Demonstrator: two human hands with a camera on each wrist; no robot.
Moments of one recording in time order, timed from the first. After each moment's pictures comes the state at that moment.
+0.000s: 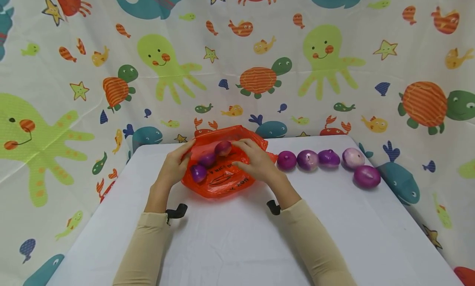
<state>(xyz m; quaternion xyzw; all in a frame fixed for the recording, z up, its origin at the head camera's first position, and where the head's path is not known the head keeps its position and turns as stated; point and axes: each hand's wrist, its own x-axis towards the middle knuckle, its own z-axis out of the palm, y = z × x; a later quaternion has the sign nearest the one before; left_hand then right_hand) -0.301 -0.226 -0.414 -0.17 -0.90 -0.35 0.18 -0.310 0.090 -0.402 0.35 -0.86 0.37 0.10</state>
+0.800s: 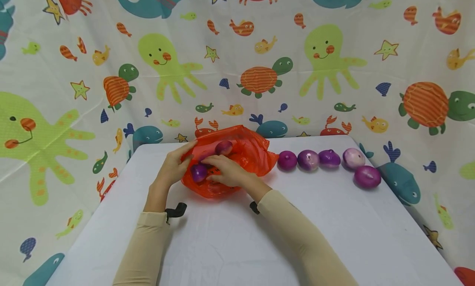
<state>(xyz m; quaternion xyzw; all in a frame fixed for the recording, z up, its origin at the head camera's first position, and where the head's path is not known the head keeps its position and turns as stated) -0.301 -0.232 -0.412 -0.21 -0.89 -0.36 0.17 -0.327 0.005 -0.434 0.44 -0.85 0.30 -0.01</state>
